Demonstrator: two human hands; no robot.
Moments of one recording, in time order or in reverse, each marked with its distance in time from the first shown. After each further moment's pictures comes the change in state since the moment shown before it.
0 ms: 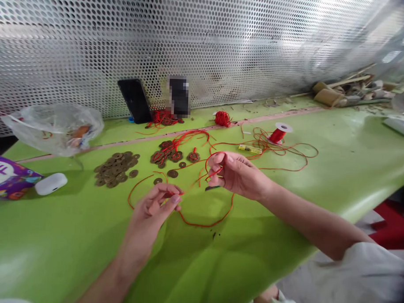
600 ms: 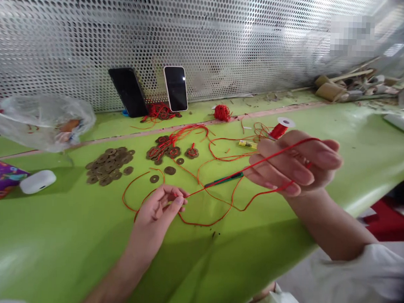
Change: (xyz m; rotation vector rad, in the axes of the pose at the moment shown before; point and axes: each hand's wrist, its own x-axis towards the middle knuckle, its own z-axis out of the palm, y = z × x) left_hand -0.002 0.000 0.011 0.091 -0.028 -0.045; right_hand -0.020 -0.054 0.022 -0.112 -0.283 -0.303
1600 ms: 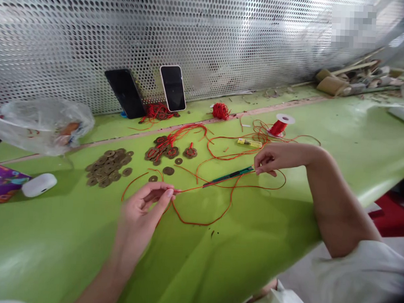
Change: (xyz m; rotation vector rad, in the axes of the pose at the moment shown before) left_hand 0.007 -0.001 -0.016 0.231 0.164 0.045; right_hand -0.035 -0.040 -0.108 -1.236 -0.250 1.223
